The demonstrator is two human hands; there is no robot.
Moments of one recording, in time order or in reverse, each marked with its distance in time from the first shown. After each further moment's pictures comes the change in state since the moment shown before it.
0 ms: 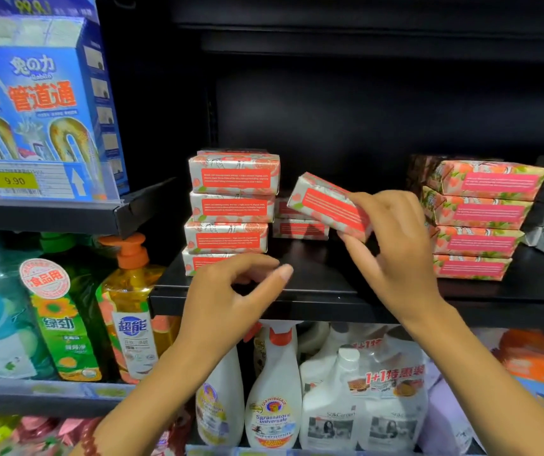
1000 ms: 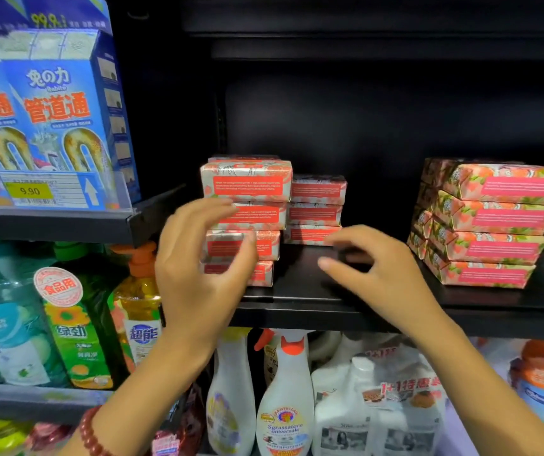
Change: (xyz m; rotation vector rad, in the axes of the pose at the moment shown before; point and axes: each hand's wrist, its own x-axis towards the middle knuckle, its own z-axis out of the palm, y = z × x) left_hand 0.025 -0.001 -0.022 0.241 0.439 0.436; right_hand -0.002 -0.017 0.007 0.503 -0.353 0.340
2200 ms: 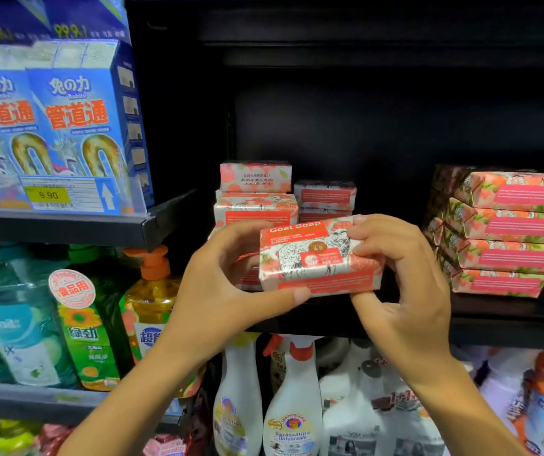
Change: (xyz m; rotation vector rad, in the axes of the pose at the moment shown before) left_hand 0.007 0.019 -0.022 -0.540 -0.471 -0.486; right_hand -0.018 -0.034 0.011 0.024 0.377 -0.474
